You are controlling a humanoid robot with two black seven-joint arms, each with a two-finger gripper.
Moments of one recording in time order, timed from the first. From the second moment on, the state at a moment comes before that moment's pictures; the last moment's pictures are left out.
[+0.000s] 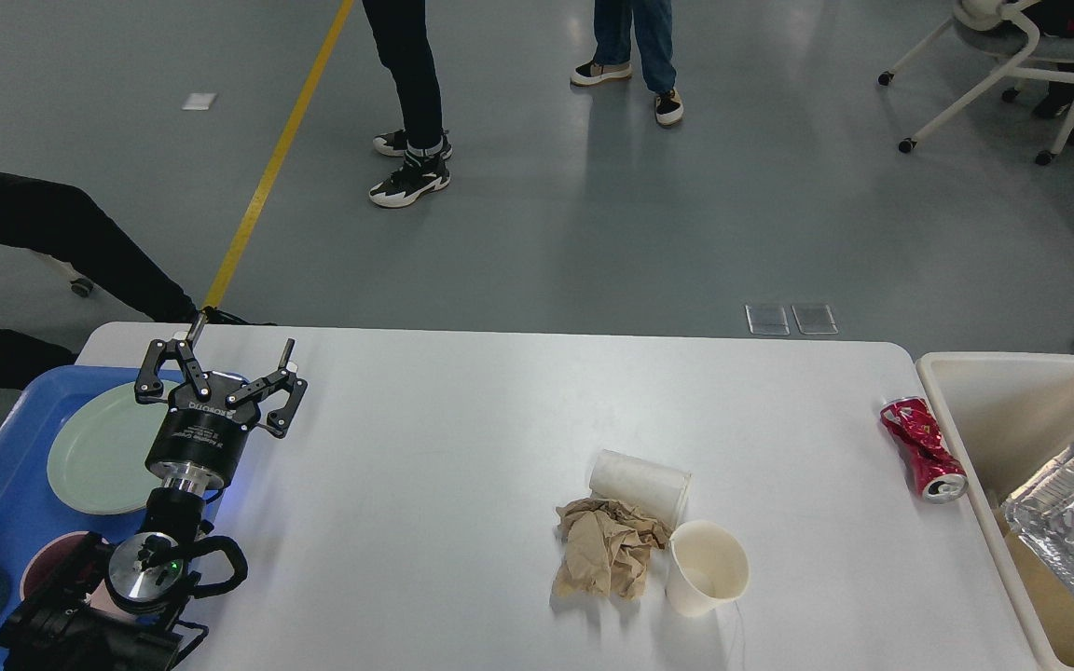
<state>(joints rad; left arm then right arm) -0.33 0.12 -1.34 -0.72 -0.03 -0.63 -0.12 0.60 -0.48 -0.81 0.07 -0.06 0.00 -0.18</state>
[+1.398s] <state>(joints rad) -0.33 0.12 -1.34 -0.72 -0.03 -0.63 -0.12 0.93 -0.60 -0.94 0.31 -0.08 0.14 -0.20</state>
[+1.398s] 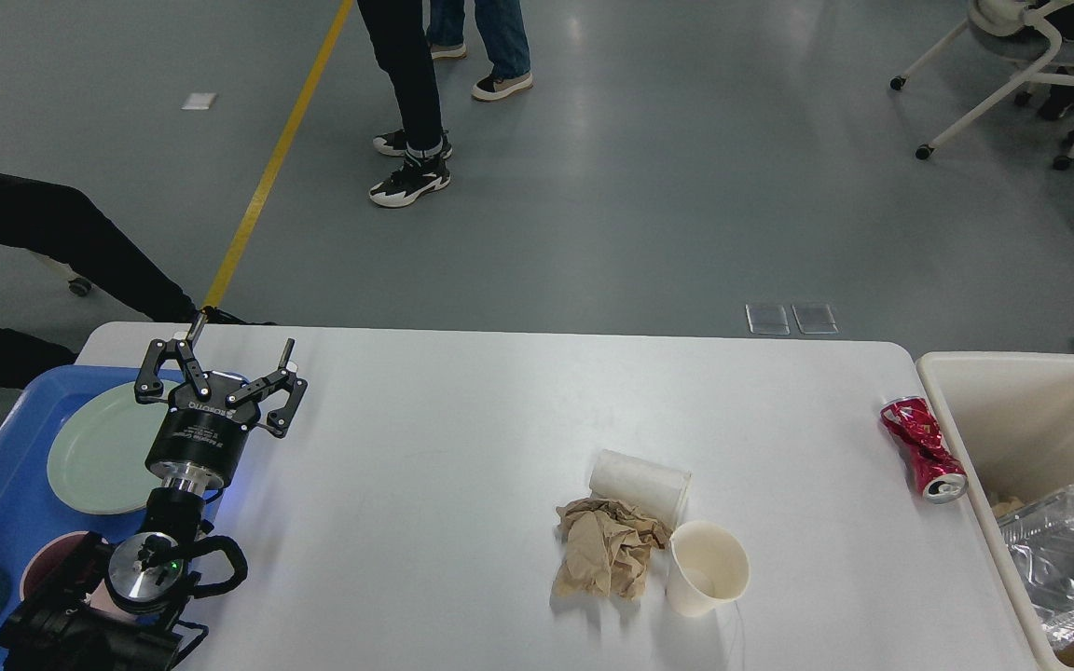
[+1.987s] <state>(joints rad) -0.33 0.12 -1.34 -0.72 -0.03 -0.63 -0.12 1.92 -0.41 -1.45 1.08 -0.08 0.55 -0.21</state>
